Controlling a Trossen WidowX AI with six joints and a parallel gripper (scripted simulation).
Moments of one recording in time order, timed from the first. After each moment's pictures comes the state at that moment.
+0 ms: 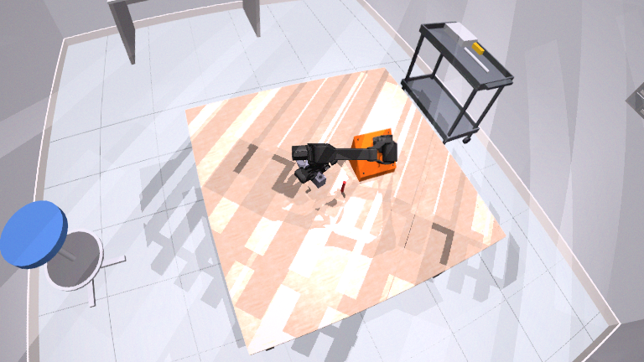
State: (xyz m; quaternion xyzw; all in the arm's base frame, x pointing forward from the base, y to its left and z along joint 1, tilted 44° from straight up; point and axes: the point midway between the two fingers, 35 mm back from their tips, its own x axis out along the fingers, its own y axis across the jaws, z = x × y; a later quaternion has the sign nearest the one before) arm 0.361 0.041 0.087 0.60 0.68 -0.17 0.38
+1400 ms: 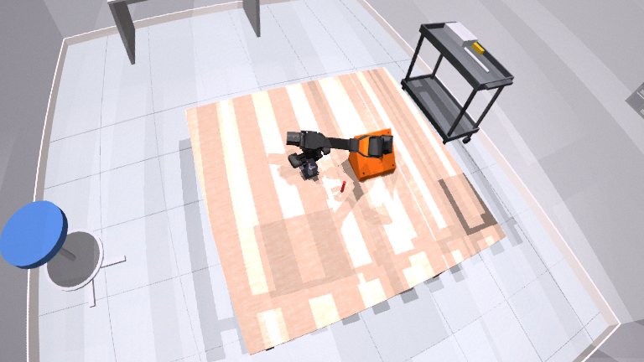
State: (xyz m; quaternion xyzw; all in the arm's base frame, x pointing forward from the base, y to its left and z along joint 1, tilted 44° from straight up) arm 0.357 0.001 -0.010 0.63 0.66 -0.21 0.34
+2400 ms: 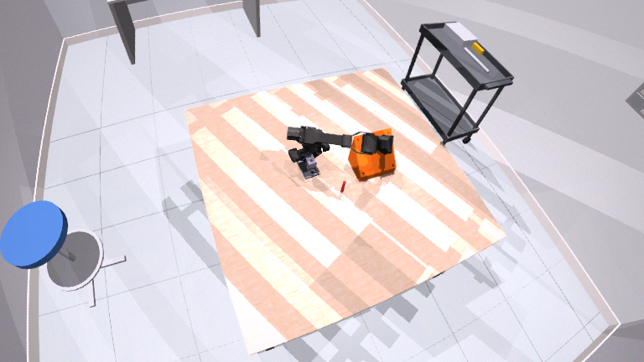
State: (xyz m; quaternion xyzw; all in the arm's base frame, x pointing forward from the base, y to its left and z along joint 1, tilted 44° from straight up) arm 0.343 -0.011 -0.057 0.64 0.66 -0.24 0.32
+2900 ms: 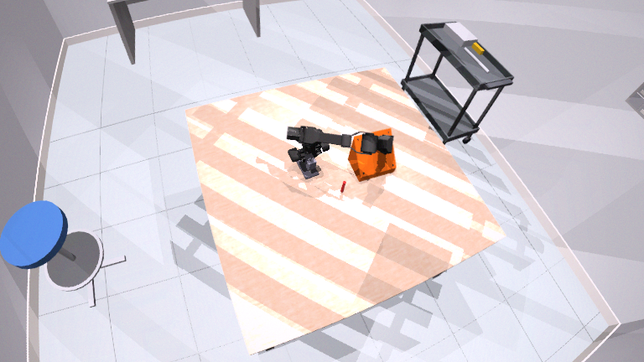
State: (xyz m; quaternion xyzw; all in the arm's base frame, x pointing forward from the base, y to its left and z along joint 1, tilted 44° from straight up) arm 0.343 -0.012 -0.060 0.64 0.65 -0.24 0.32
